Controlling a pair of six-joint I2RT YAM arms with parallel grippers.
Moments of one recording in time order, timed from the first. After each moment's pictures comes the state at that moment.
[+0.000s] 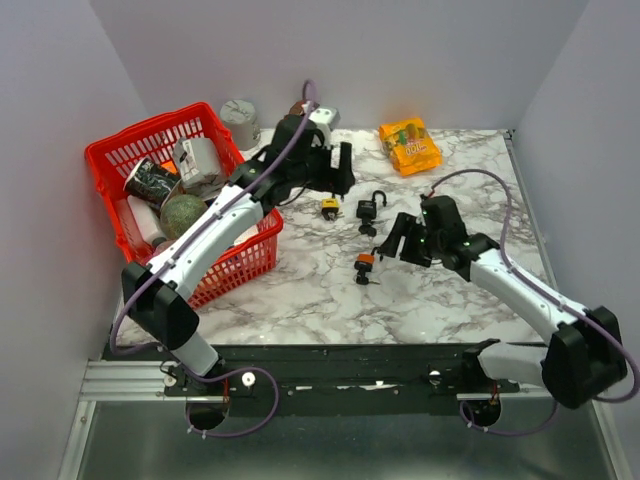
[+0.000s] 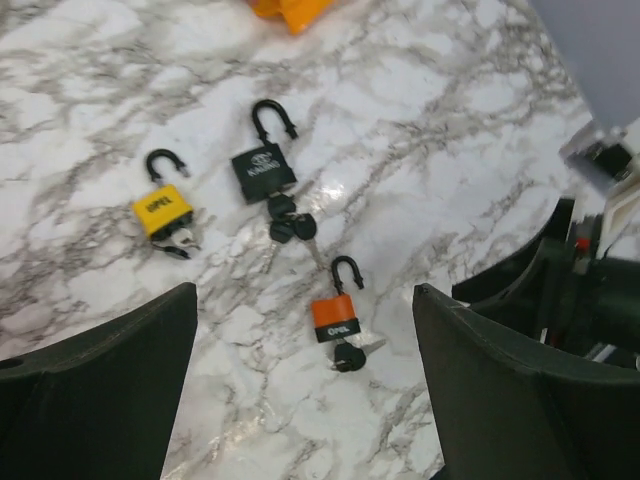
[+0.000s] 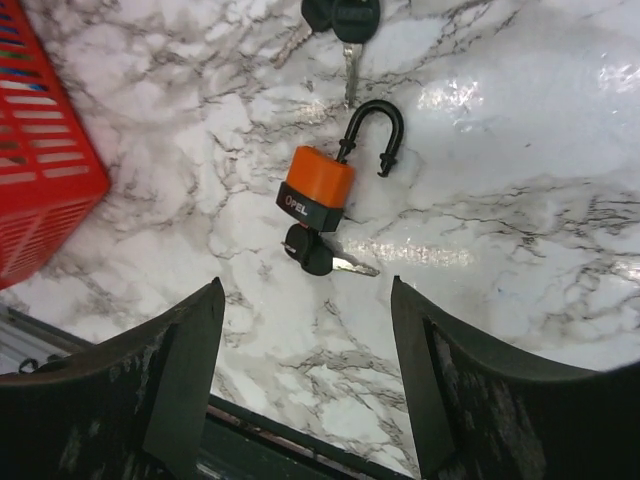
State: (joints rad) left arm -0.66 1.62 1.65 -0.54 0.08 -0.29; right arm 0.42 1.17 0.79 -0.39 -0.14 0.65
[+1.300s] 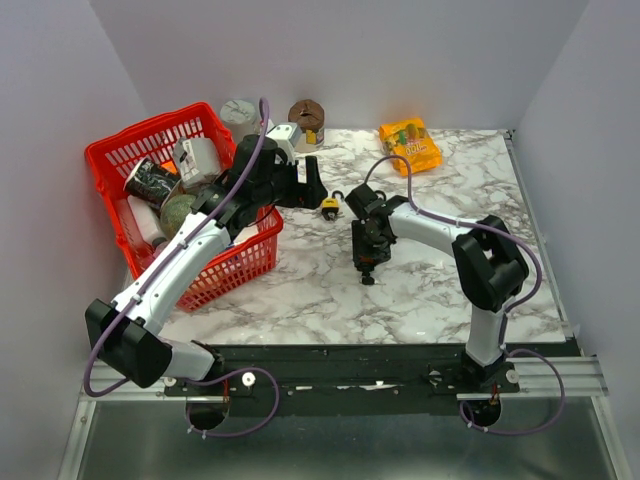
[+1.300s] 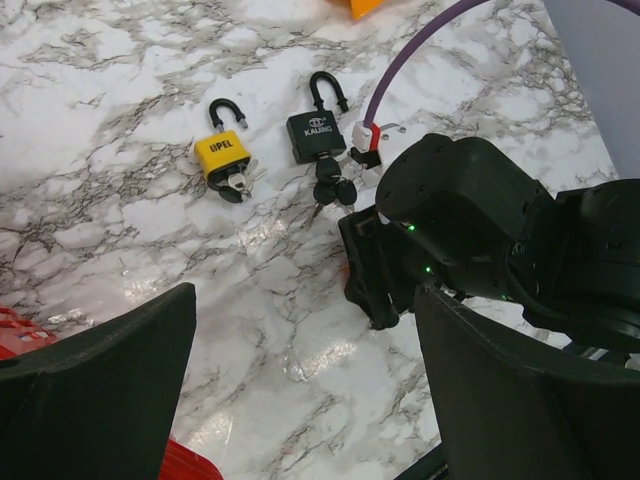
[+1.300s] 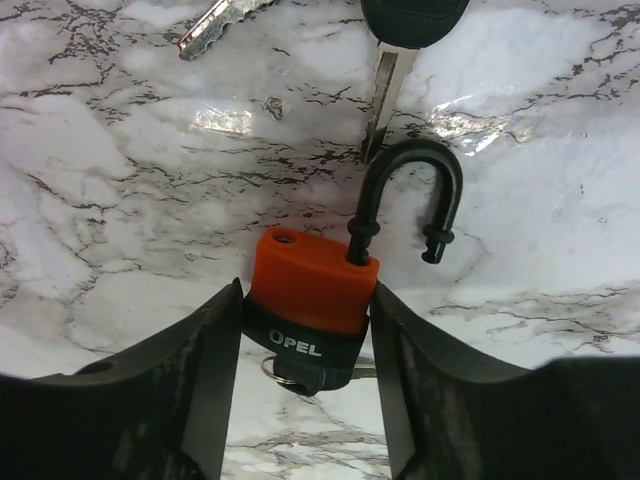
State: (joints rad) left arm -0.52 1.36 1.37 -0.50 0.13 -0.35; right arm 0.64 1.91 1.32 -0.71 0.08 0.58
